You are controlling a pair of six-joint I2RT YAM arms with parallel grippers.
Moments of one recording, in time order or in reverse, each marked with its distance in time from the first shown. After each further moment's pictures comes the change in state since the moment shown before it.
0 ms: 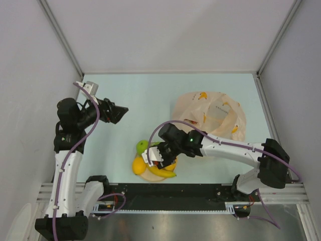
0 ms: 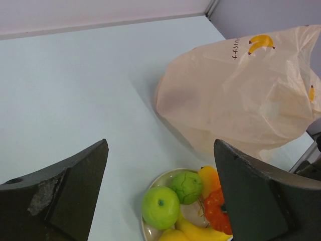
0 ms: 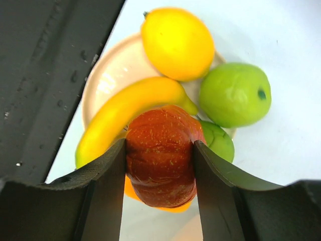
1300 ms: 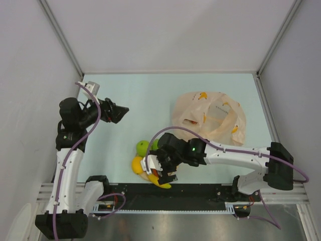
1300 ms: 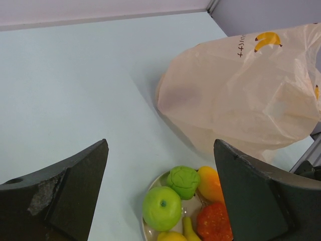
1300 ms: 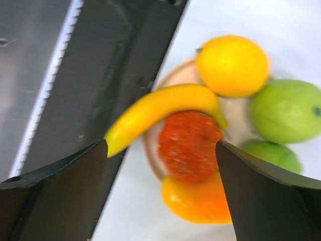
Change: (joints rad) left arm 0.000 0.023 -0.026 0.032 0.001 -0.007; right arm 0.103 -0.054 -0.027 -0.005 0.001 0.229
